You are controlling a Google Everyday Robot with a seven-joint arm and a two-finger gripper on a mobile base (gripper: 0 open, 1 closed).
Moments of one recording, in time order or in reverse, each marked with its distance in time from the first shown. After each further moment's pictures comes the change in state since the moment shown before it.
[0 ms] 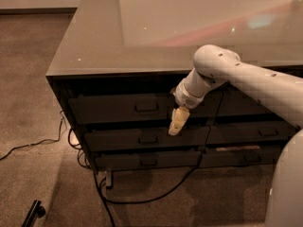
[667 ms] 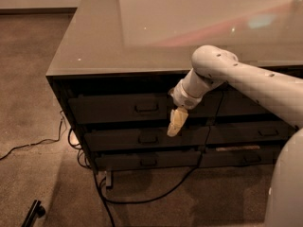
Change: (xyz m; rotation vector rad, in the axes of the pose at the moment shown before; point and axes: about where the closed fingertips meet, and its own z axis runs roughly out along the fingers) arm -0.005 0.005 0.004 -0.020 -0.011 -0.022
